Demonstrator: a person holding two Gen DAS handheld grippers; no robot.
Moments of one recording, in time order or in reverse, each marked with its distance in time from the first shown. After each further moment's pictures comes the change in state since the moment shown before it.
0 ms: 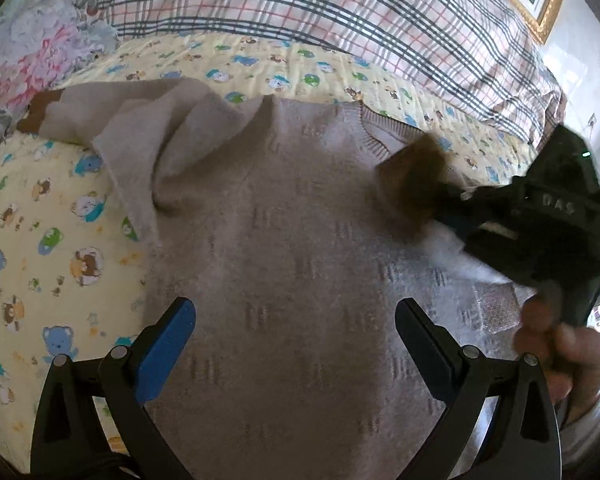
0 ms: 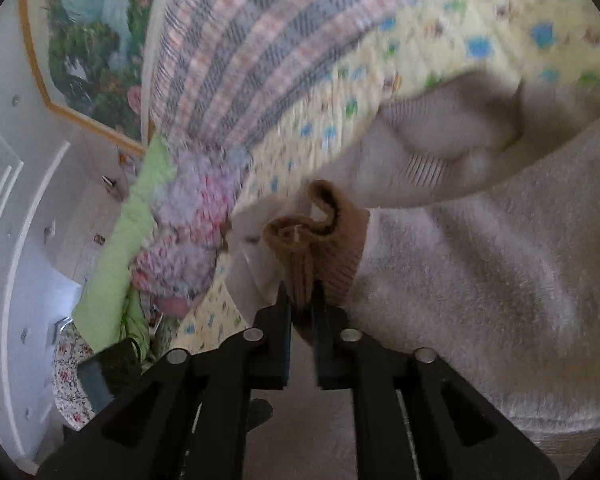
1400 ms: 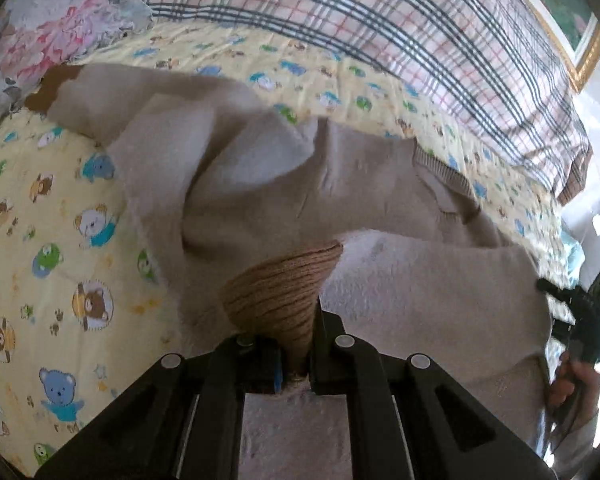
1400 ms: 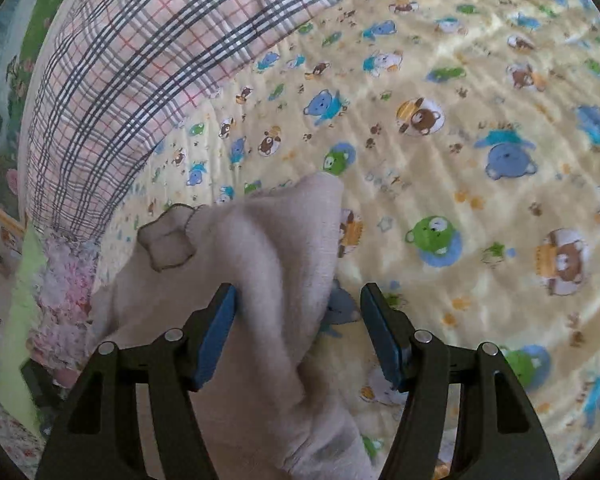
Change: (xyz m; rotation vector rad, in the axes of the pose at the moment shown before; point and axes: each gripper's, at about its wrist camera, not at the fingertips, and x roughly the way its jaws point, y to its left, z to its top) left arm 0.028 0.038 0.022 -0.129 -0.031 0.031; right arm -0.170 -0.120 0.036 0.147 -0.237 -0.484
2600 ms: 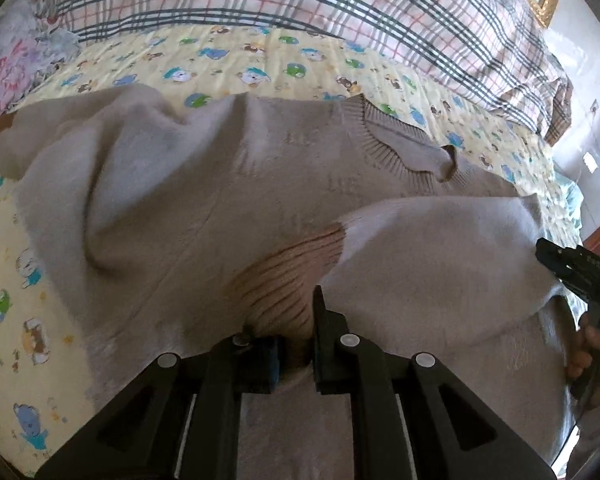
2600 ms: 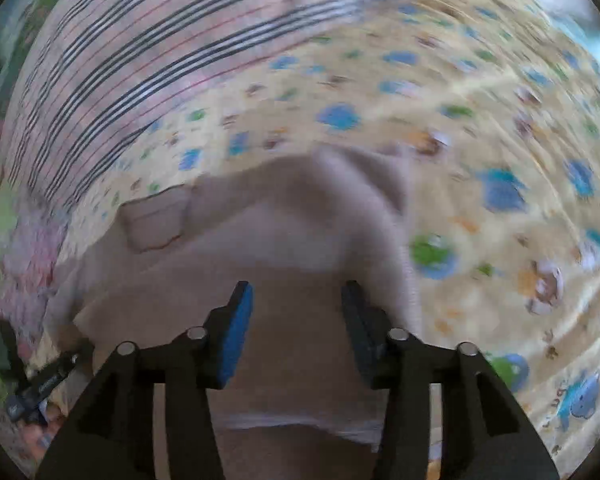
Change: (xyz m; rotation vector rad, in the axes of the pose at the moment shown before) left arm 0.022 -0.050 -0.004 0.184 0.046 -0.021; right arm -0.005 0.009 -0.014 -0.124 -0.046 -0.136
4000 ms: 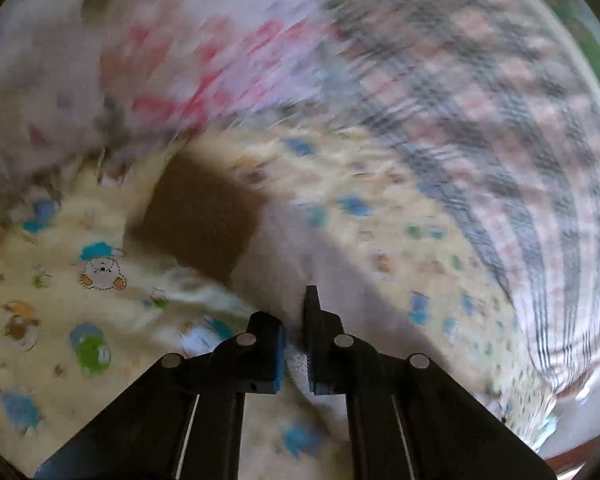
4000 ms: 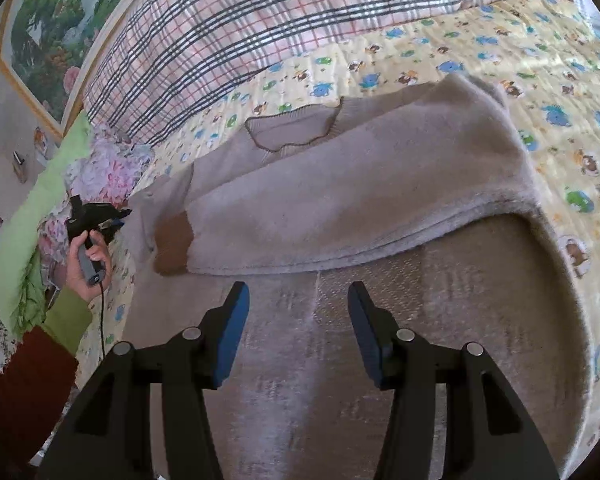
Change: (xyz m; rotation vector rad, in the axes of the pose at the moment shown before) left arm -0.045 0.275 0.107 -0.618 -0.286 0.086; right arm -0.060 0.085 -0.107 -0.154 0.045 0.190
